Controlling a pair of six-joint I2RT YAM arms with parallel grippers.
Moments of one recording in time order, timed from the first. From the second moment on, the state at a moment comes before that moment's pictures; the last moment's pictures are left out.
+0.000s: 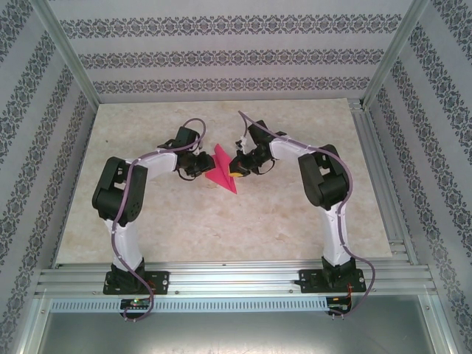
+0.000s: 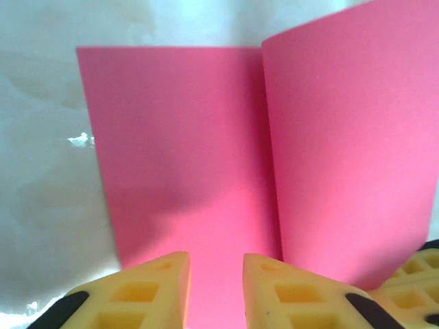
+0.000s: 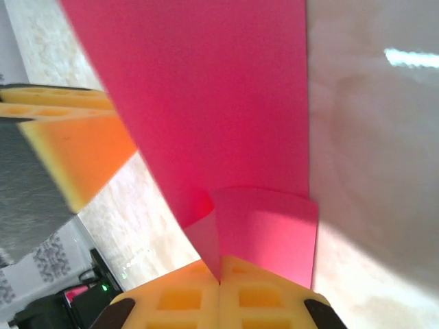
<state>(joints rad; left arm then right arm) -0.34 1.92 1.22 -0.31 0.39 -0.69 0.44 2.16 1.51 -0.53 -0.78 0.49</state>
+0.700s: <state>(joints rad) -0.34 1.85 1.06 -0.25 0.41 -0.82 0.57 1.98 1.11 0.02 -0.65 0.95</state>
